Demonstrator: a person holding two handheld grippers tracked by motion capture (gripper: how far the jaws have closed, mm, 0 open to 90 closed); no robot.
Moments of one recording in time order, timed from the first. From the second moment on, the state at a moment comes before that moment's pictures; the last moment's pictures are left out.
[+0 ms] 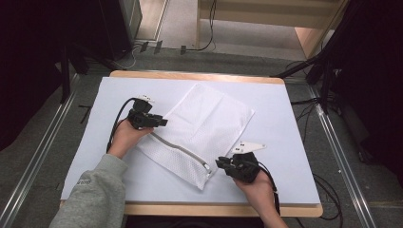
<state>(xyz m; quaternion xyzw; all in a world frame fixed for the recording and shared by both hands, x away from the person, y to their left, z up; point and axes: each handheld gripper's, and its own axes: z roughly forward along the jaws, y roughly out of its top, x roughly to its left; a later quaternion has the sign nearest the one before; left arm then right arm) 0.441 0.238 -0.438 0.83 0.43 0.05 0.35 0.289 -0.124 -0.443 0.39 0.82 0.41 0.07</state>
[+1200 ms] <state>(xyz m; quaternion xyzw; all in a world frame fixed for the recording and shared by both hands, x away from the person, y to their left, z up) 0.452 0.239 -0.453 0.83 0.45 0.01 0.33 0.353 -0.129 -0.477 0.47 0.79 0.36 0.16</state>
